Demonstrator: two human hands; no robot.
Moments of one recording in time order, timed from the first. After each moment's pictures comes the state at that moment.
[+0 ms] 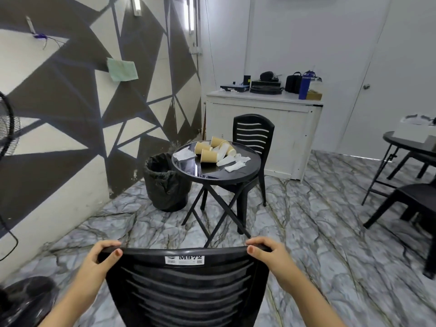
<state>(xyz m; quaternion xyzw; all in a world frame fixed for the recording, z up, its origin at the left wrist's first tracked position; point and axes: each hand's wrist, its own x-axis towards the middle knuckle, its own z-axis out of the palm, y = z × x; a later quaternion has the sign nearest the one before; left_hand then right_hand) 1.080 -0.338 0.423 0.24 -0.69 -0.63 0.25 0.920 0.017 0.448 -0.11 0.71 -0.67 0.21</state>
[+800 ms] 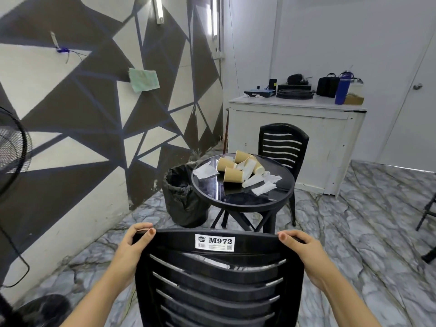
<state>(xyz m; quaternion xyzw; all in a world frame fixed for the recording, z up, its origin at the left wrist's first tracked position) 0.922 -0.394 0.483 0.22 -0.64 -0.69 0.25 0.757 -0.062 0.487 -0.12 0.67 -0.71 0.19</state>
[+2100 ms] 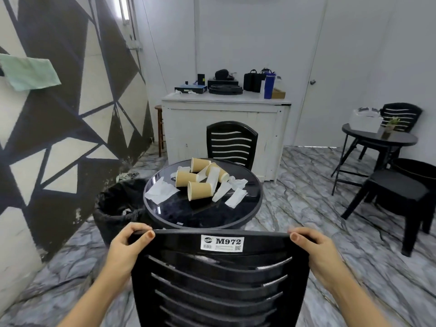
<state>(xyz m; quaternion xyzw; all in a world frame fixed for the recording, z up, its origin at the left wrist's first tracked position) 0.722 -0.531 0.480 0.05 -0.71 -0.68 0.18 0.697 -0.150 0.487 0.03 0.65 -0.76 -0.01</state>
